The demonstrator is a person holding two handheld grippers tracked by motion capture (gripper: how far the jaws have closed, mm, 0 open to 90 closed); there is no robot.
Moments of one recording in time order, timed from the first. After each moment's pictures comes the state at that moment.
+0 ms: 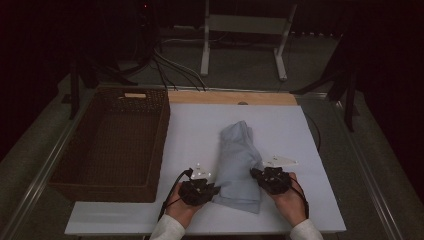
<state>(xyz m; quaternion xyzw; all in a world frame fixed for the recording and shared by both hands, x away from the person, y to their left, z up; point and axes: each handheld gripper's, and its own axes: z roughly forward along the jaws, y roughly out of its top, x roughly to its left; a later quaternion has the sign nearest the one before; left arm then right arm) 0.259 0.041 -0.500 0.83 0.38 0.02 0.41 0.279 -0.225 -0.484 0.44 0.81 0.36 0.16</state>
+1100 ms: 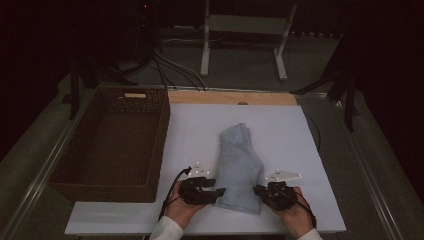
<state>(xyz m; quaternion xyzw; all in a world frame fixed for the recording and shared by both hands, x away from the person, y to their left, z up) 0.263 0.041 -0.497 0.81 0.38 0.00 0.44 0.242 -0.232 -0.488 0.45 0.82 0.33 0.12</state>
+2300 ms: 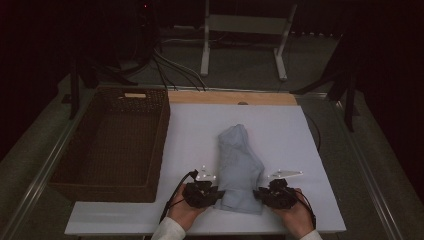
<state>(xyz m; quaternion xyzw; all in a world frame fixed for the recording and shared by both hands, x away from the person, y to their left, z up) 0.257 0.031 -0.500 0.84 0.36 0.00 0.40 0.249 -0.241 -0.501 0.49 0.81 0.32 0.06</state>
